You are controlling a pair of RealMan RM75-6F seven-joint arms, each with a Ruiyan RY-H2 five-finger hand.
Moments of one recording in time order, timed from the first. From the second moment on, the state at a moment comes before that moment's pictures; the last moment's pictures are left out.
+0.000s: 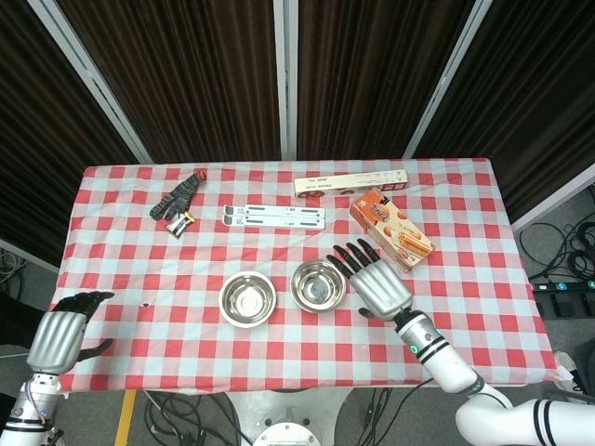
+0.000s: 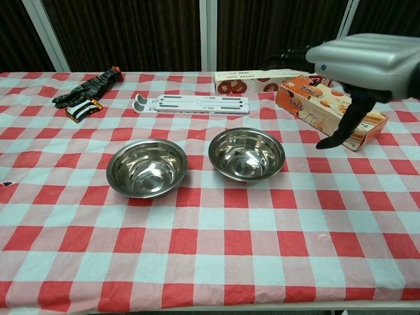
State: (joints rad) left arm -0.09 -1.26 0.02 -1.56 1.57 1.46 0.10; right arm 0.67 -1.27 0.13 -1.91 -1.19 1.00 -0.63
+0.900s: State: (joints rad) left arm -0.41 -1.52 -0.03 -1.56 1.71 1.08 0.44; right arm 0.52 -0.98 0.15 -2.03 -1.39 1.20 -0.26
